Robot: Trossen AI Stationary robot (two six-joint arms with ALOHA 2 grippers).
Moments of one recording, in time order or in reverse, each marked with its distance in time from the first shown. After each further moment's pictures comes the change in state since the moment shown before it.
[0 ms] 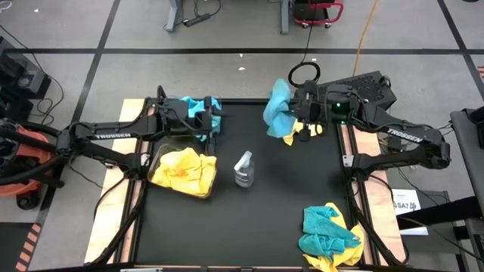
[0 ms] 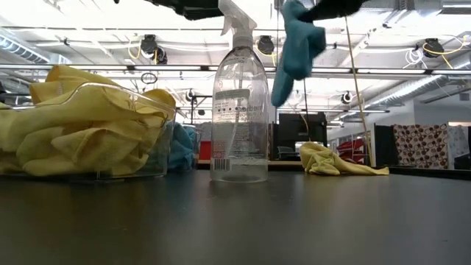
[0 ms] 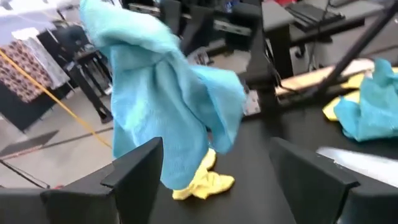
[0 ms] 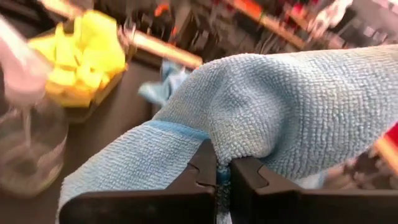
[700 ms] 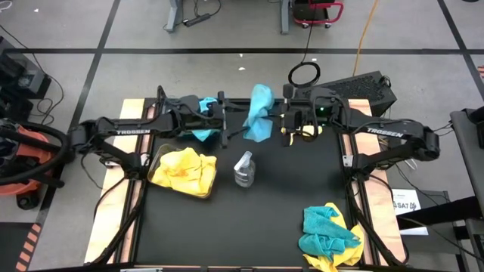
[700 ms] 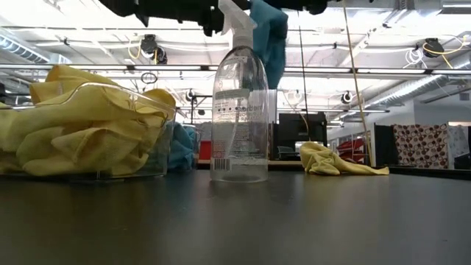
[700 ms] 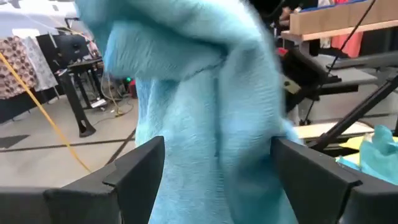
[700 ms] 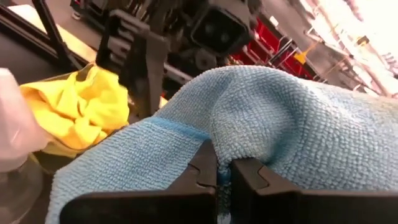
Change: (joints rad) left arm 0.078 0.184 0.000 0.343 0.135 -0.212; right arm 0.077 0.172 0.000 0.366 -0.107 -0.173
